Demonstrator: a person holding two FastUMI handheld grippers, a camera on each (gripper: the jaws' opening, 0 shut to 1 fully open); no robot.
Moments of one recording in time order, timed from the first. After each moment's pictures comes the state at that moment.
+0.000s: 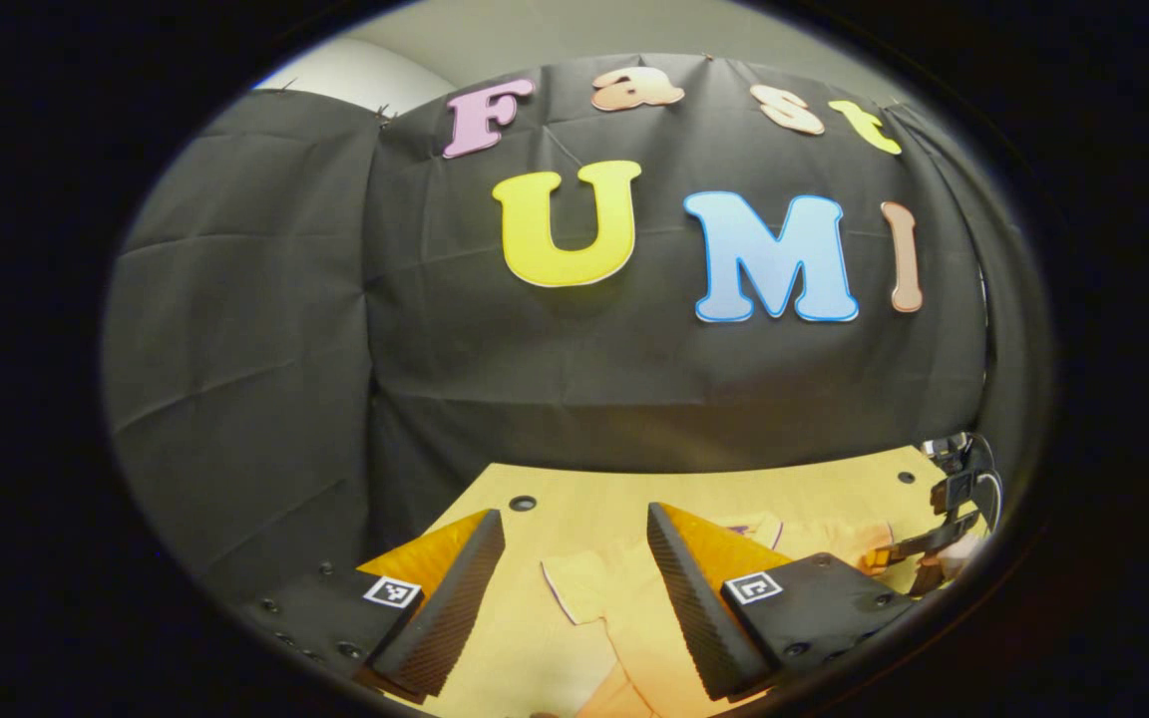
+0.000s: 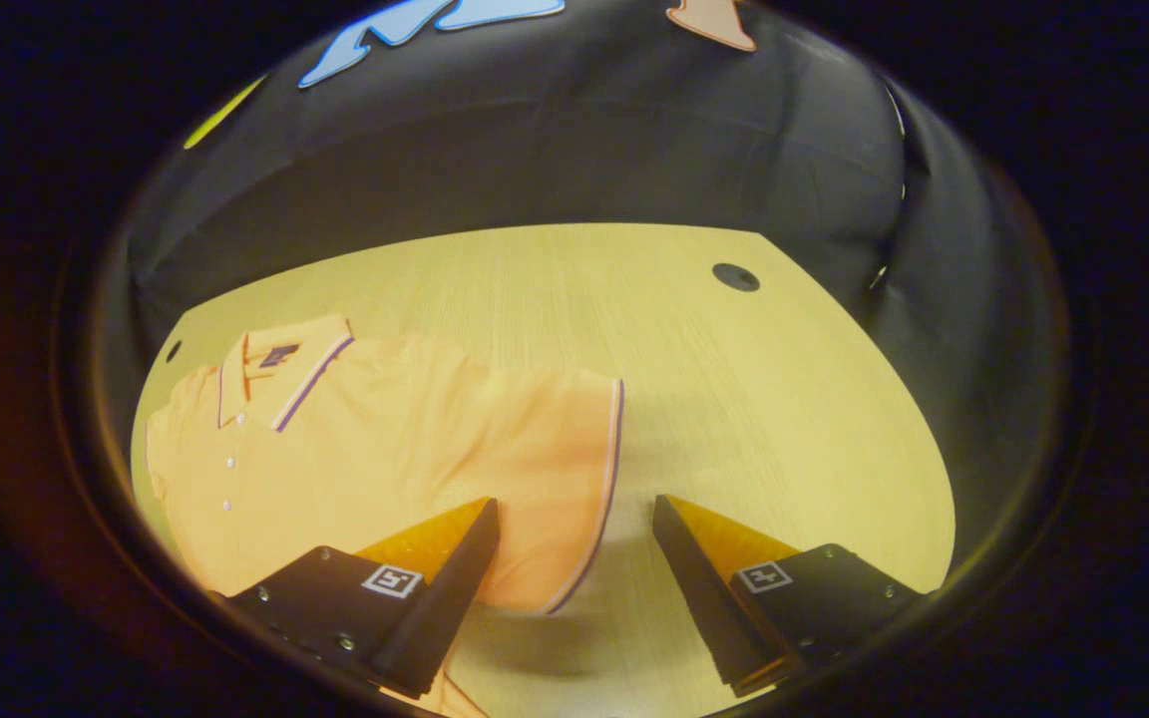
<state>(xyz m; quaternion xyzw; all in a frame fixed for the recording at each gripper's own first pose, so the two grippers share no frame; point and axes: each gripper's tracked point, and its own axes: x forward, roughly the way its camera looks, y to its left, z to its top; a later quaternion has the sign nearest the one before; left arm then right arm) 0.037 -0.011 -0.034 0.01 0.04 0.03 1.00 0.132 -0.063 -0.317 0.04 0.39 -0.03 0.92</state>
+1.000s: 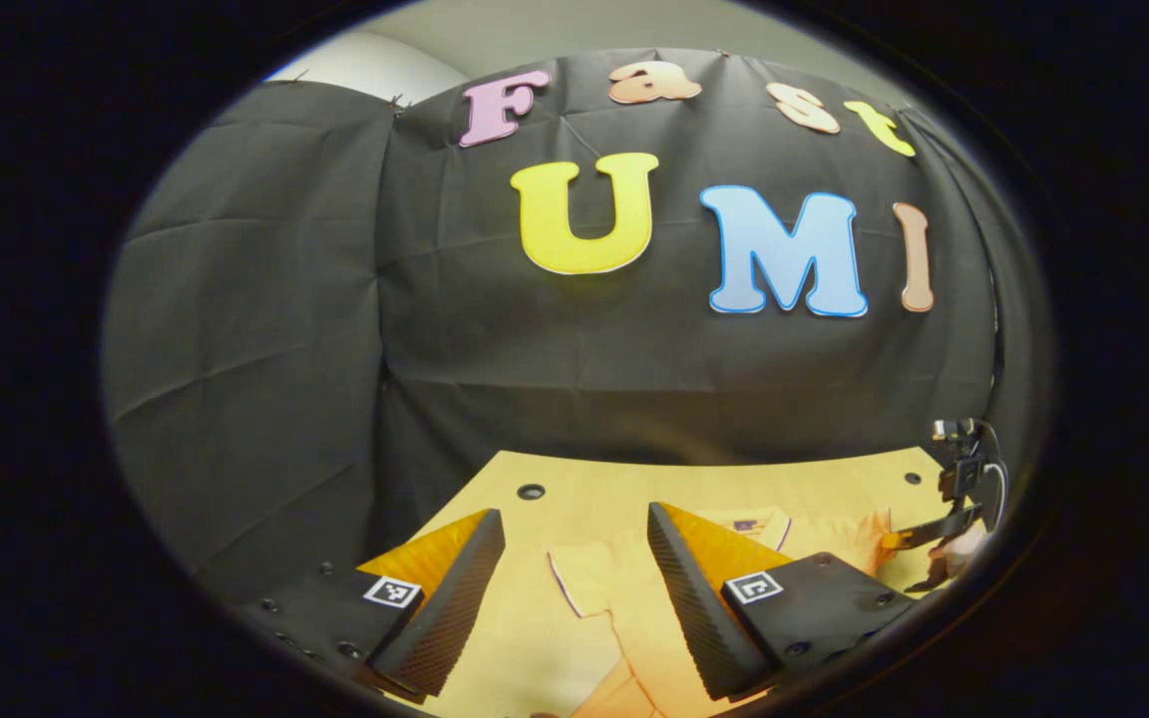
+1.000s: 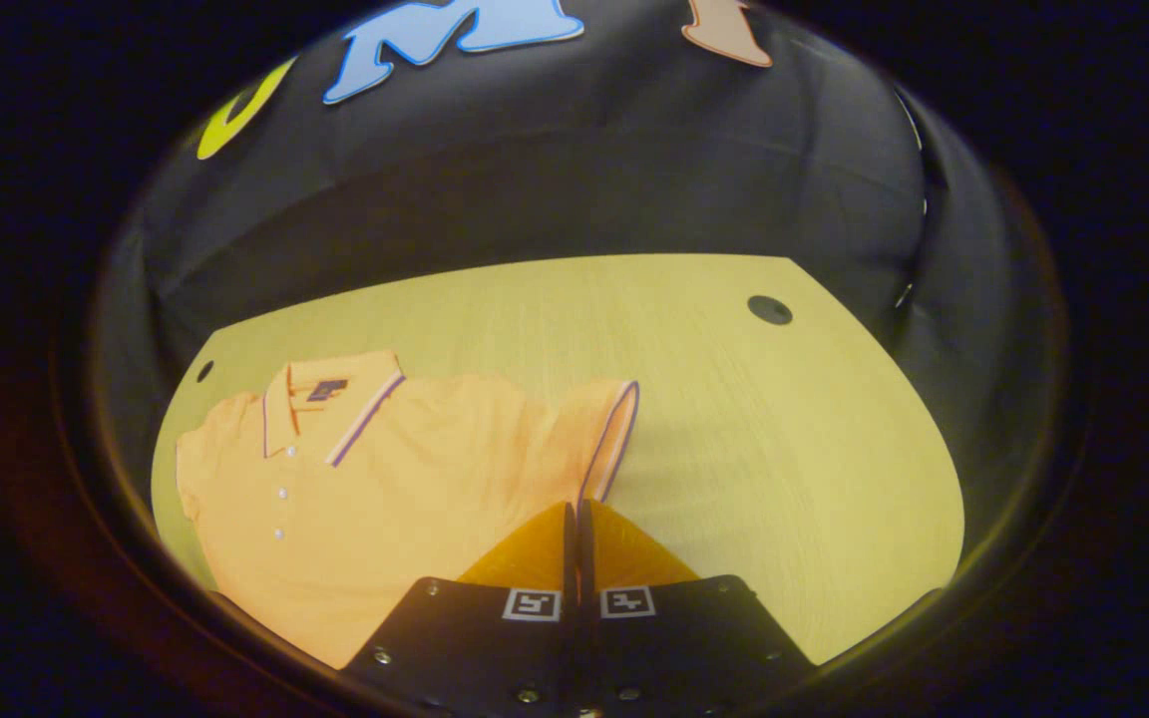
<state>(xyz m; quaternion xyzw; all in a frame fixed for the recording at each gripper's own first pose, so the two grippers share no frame) 0.030 -0.004 -0.044 -0.01 0.06 0.04 1.00 0.156 -0.024 -0.267 0.04 0.34 0.01 0.94</state>
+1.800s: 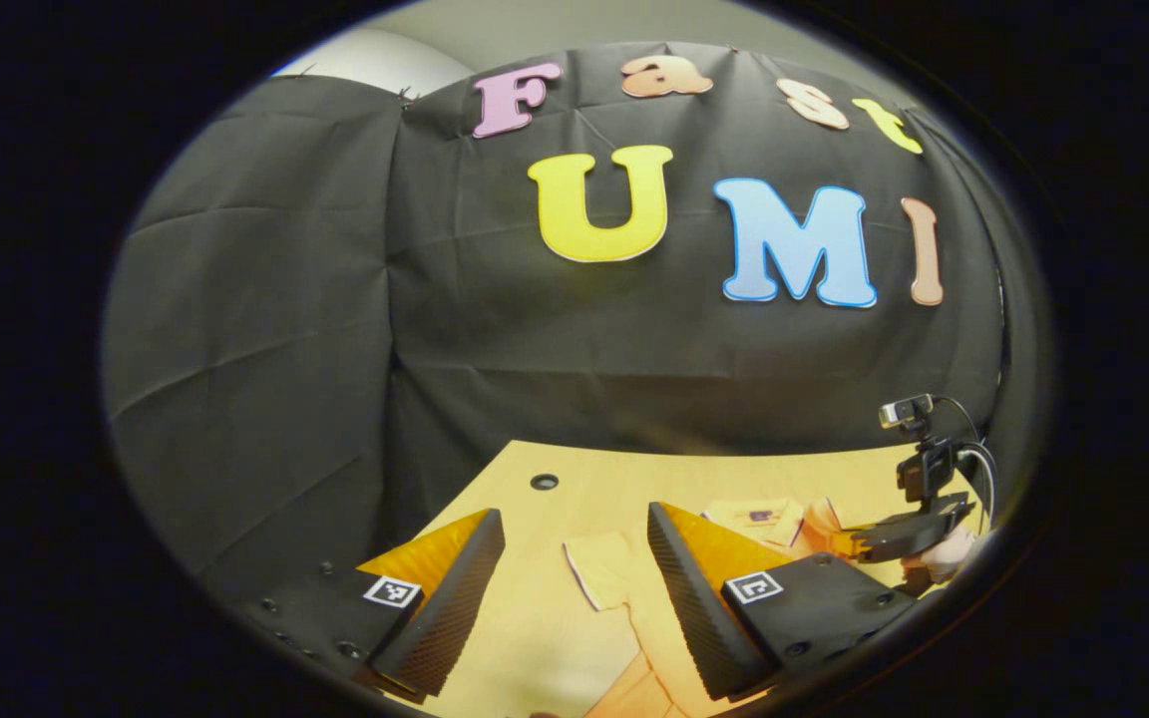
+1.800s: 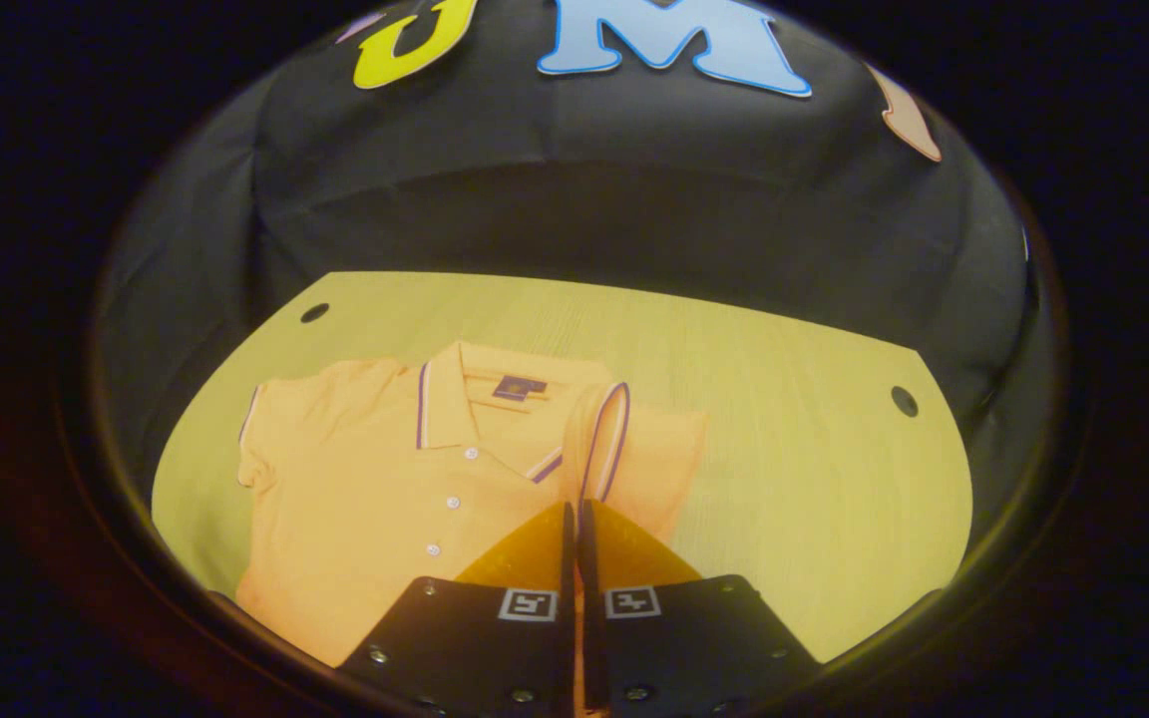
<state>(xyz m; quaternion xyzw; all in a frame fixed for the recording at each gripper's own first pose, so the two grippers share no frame) 0.025 0.018 -0.058 -0.01 0.07 0.06 1.00 0.151 0.114 -0.252 -0.04 0.33 0.15 0.93</state>
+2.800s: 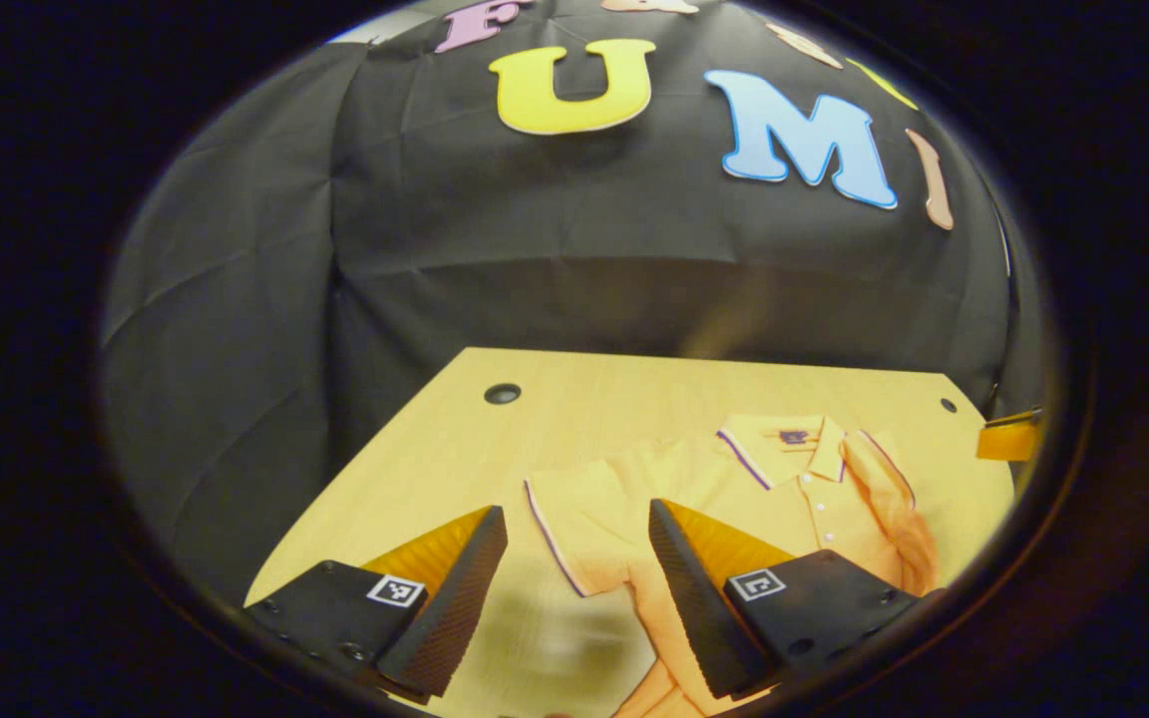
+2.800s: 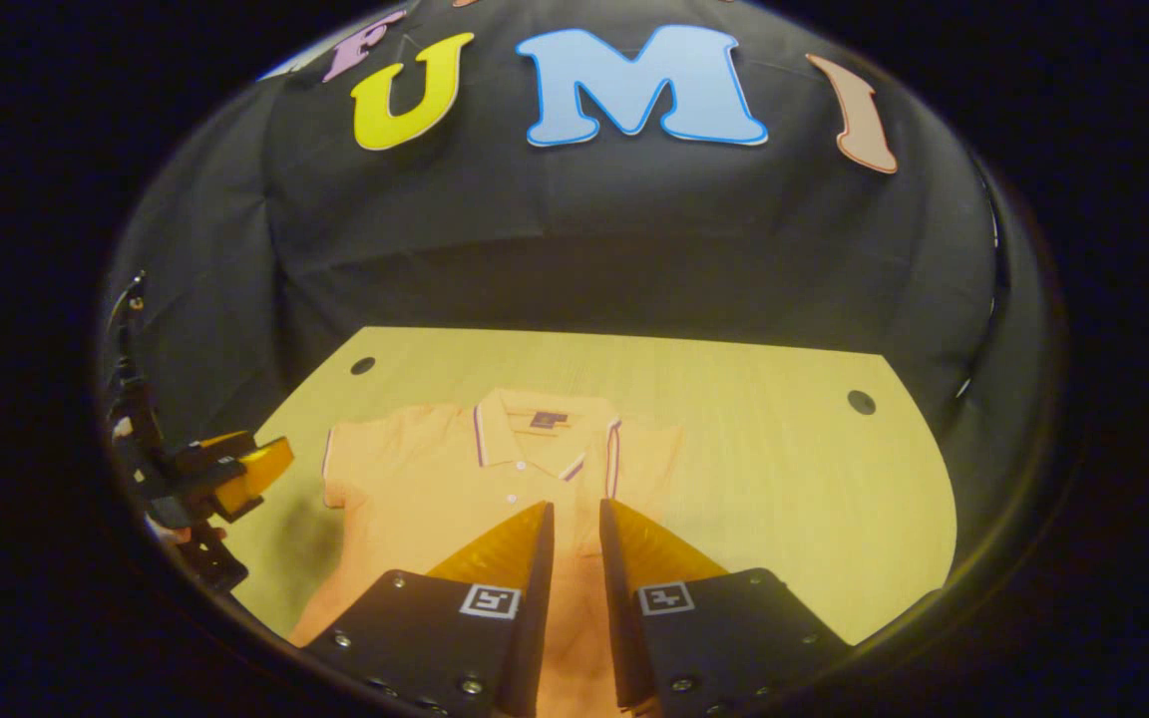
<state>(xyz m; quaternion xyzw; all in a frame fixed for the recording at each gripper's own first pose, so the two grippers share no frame) 0.149 0.015 -0.240 -0.02 0.20 0.02 0.98 0.064 0.094 -0.156 0.01 0.28 0.14 0.95</state>
